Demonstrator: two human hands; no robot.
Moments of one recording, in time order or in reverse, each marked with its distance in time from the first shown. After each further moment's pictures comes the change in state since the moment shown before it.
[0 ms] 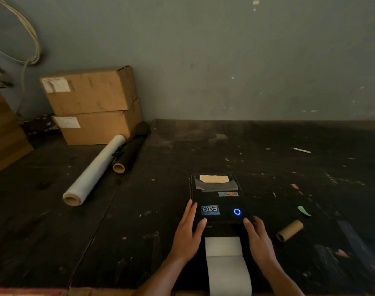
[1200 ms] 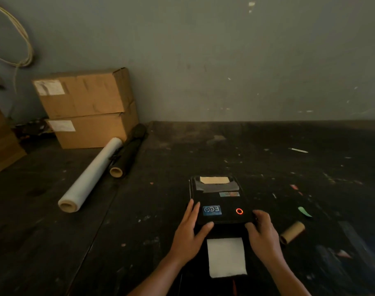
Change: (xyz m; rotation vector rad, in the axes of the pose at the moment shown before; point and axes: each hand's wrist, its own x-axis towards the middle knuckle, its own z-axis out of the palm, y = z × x) left_hand 0.012 0.001 -0.014 0.037 -0.085 0.064; right_hand -0.009 -0.029 -0.003 -0.207 0.134 -0.146
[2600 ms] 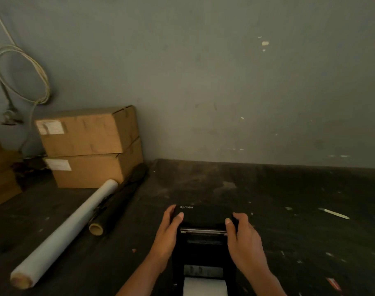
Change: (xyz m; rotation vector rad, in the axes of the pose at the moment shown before) left_hand 0.226 0.041 -0.066 -0.676 0.245 -0.349; right_hand 0.210 -0.124 0.013 -0.182 -0.065 -0.328
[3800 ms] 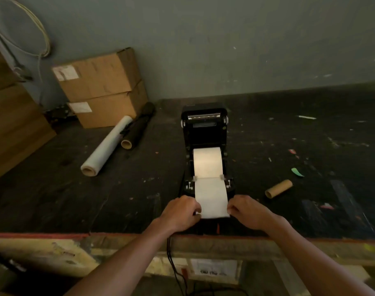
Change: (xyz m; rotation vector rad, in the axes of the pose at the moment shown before) left_hand -0.286 -0.112 -0.032 1.411 -0.407 0.467; right_hand -0.264 0.098 -0.012 -0.449 -0.648 -0.345
